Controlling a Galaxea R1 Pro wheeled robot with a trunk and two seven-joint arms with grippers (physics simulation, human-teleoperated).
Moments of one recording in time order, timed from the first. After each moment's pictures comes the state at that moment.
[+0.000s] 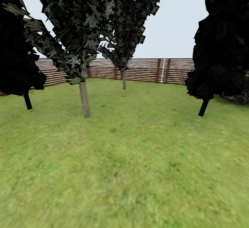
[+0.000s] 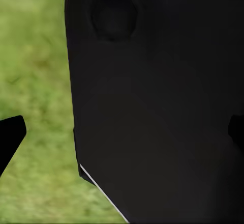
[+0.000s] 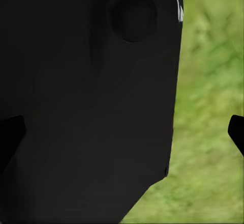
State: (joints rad) left arm 0.00 0.00 0.00 0.00 0.00 0.00 0.00; right arm 0.00 0.00 0.00 0.00 0.00 0.00 0.00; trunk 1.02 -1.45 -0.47
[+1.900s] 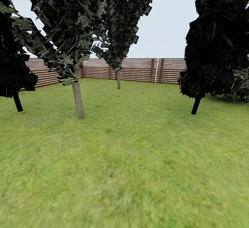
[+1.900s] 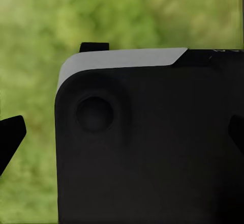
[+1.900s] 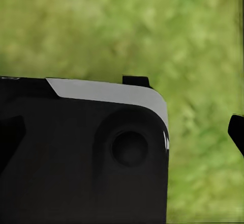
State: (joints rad) left arm 0.01 -0.02 0.01 -0.17 0.02 -0.02 -0.01; right arm -0.06 0.00 0.02 0.00 0.02 -0.25 0.00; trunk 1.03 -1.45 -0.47
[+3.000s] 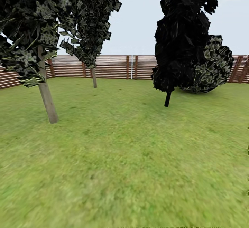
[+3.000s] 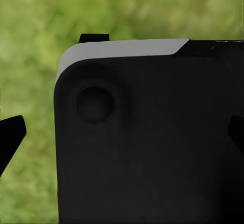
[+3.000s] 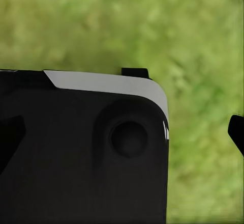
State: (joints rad) left arm 0.01 -0.02 0.01 -0.17 0.02 -0.02 -0.01; right arm -0.06 0.00 0.01 0.00 0.01 -0.25 0.00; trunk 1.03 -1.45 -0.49
